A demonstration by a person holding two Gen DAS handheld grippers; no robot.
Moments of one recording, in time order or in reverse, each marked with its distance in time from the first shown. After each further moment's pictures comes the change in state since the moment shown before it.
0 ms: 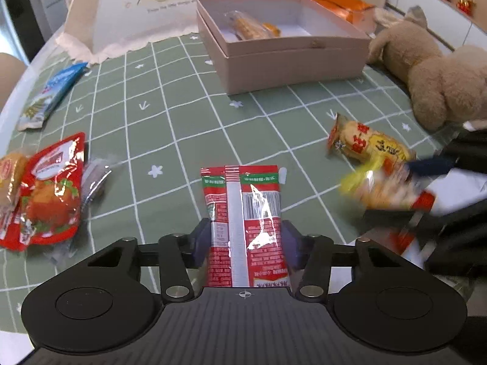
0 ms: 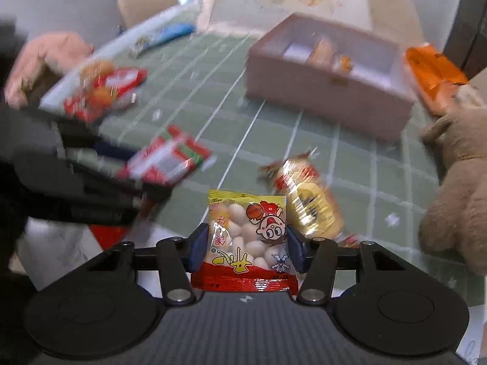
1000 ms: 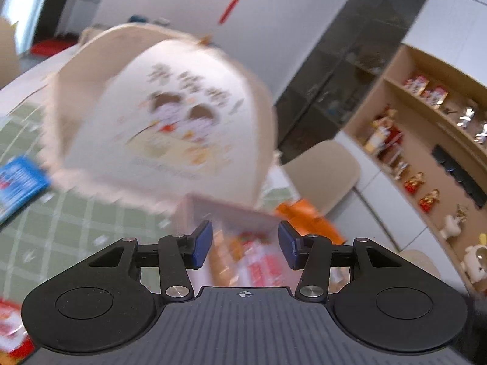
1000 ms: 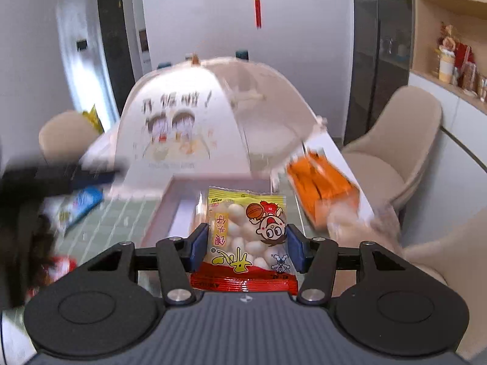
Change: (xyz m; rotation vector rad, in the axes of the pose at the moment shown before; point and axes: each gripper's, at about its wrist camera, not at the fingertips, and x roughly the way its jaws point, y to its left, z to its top) left arm -0.026 0.091 0.161 -0.405 -0.434 -0.305; right arm -0.094 -0.105 0.115 0.275 -0.353 -0.211
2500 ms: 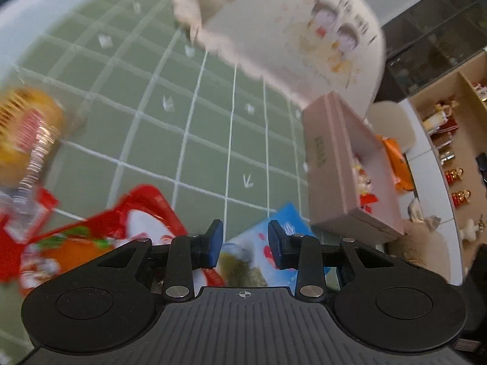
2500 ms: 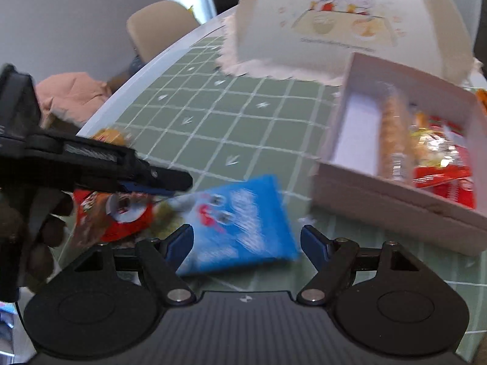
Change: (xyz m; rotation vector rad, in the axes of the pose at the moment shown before) left arm -0.041 0.148 -0.071 -0.258 0.267 0.109; right arm 0.118 0.169 -0.090 -0.207 0.388 0.359
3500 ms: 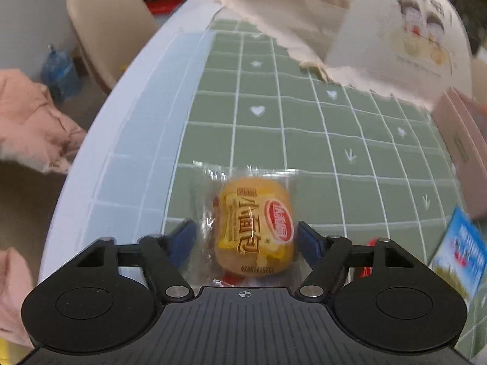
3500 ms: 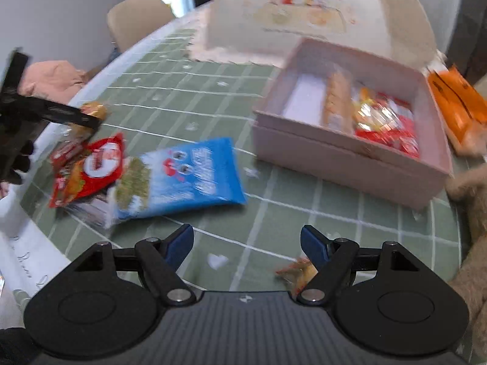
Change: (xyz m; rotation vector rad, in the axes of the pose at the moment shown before) left arm -0.026 0.061 0.035 0.246 -0.054 0.468; right arm -0.042 -0.018 -0.041 -0.019 0.004 -0.115
